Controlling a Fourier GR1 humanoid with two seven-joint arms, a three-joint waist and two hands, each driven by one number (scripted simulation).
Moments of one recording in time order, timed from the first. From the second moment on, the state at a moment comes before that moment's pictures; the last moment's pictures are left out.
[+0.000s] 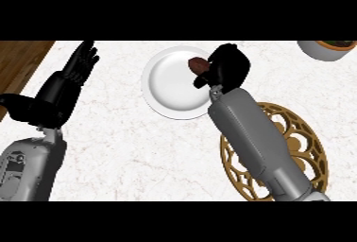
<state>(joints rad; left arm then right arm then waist) -0.39 0.25 0.01 -1.56 0.04 -0.08 0.11 -0.93 -0.01 0.24 -0.91 1.07 -0.37 1.10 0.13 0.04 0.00</state>
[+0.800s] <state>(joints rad) -0.40 0.25 0.01 -1.54 0.04 -0.09 0.11 -1.06 -0.01 0.14 -0.69 0.89 -0.91 0.95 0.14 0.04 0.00</state>
